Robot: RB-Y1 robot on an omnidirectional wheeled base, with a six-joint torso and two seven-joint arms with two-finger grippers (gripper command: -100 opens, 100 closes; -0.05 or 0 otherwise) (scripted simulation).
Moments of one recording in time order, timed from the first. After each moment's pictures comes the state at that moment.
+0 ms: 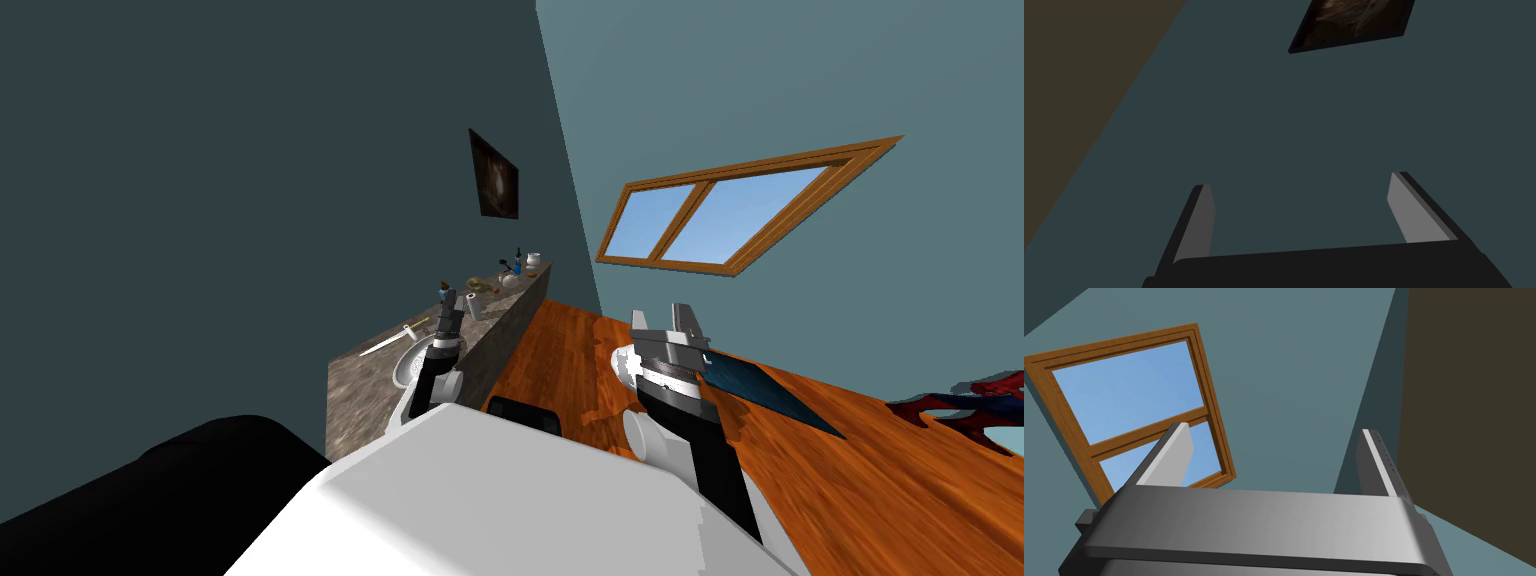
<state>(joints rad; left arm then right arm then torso) 0.51 0.00 0.01 -2.23 -0.08 -0.56 -0.14 0.50 0.01 -0.07 -2.30 0.04 -0.43 -0.15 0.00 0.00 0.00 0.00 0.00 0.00</state>
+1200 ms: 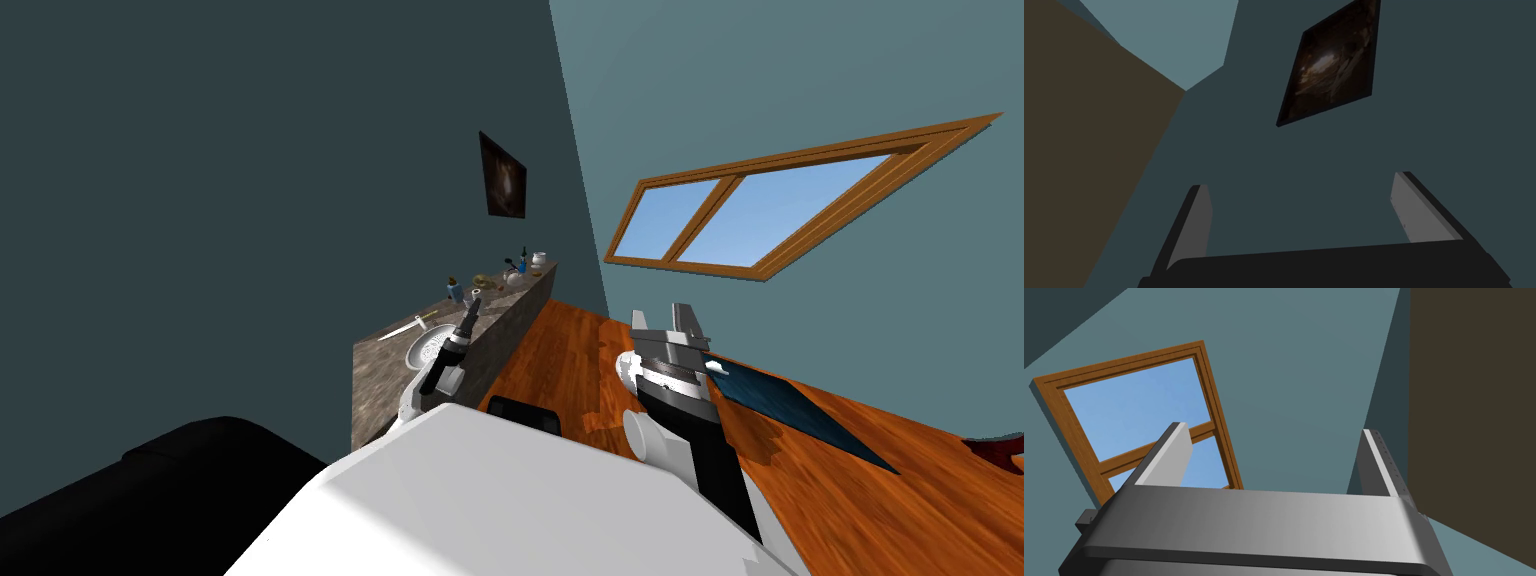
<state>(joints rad) 0.37 0.29 -0.09 -2.00 0.04 -0.54 -0.34 0.50 0.01 -0.07 -2.30 0.04 -0.43 -0.15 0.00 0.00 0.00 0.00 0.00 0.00</state>
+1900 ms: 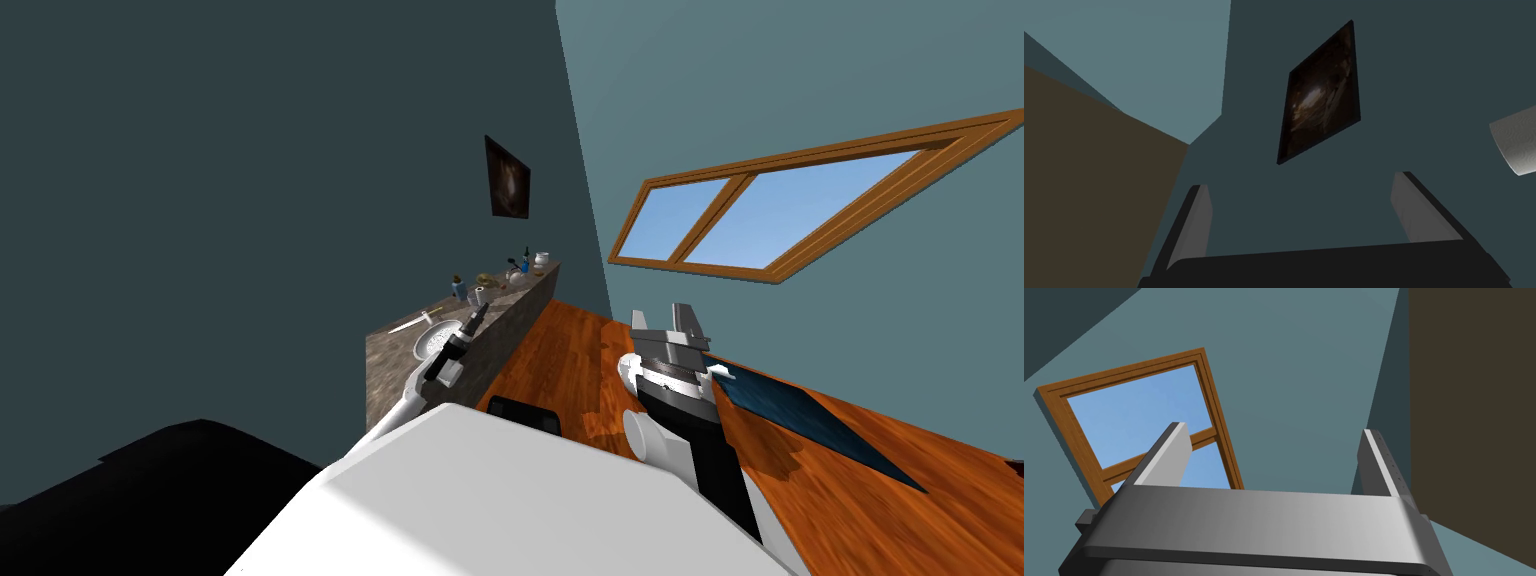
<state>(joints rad) 0.27 0.46 -0.16 -1.84 0.13 -0.51 -0.49 0.50 0.01 -0.07 -2.30 0.04 -0.43 -0.15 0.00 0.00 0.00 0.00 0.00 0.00</state>
